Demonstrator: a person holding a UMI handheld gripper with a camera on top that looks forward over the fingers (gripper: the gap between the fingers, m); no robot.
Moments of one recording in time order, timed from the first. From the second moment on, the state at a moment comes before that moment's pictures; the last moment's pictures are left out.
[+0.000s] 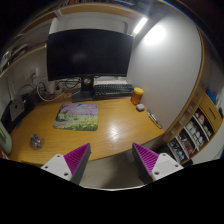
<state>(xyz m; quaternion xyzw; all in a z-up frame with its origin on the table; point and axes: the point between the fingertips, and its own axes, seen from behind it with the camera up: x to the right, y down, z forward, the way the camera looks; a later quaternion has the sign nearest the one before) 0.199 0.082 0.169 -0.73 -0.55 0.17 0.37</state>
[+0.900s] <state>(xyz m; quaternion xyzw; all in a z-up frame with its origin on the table) 0.220 -0.147 0.134 -0.65 -0.66 0.25 0.29</state>
